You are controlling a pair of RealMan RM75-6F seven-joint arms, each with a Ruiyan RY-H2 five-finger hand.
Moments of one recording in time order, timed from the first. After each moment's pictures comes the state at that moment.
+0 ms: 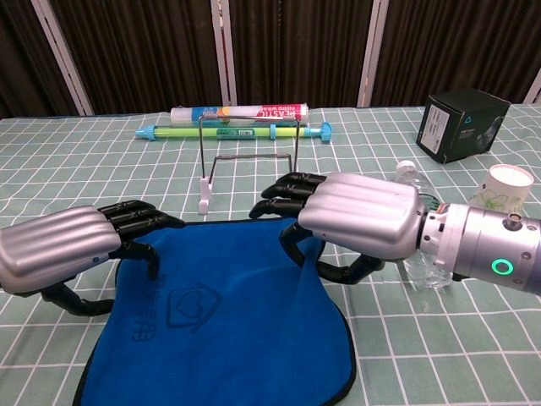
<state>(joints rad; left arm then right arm) -0.58 -1.64 0.17 -1.02 1.83 1.23 -0.01 0.82 -1.68 -0.05 -1.20 -1.78 1.09 -0.15</state>
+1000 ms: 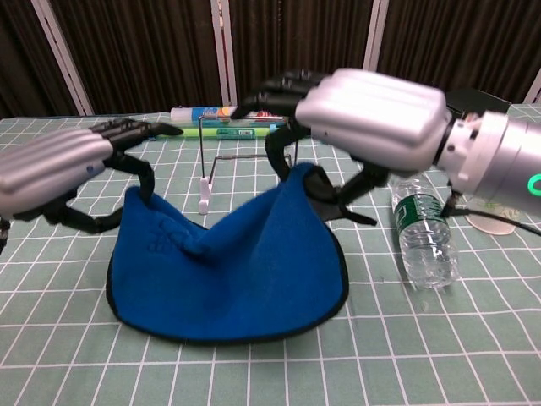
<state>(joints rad) -0.59 -1.56 0.02 -1.24 1.74 1.31 0.03 0.82 -1.52 0.07 -1.44 -1.78 1.18 -0.21</state>
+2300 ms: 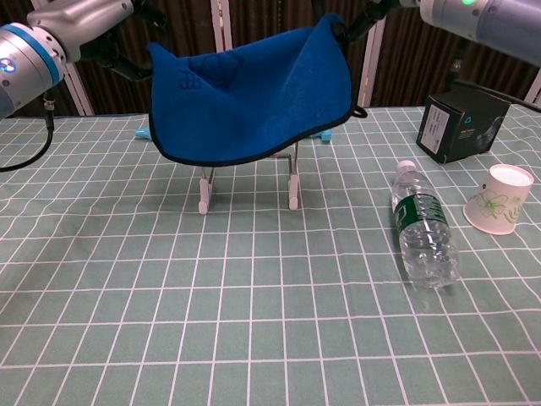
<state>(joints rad) -0.81 -1.57 -0.32 -1.20 1.33 1.10 0.12 1.00 -1.50 0.34 -1.17 -1.32 0.96 -0.16</state>
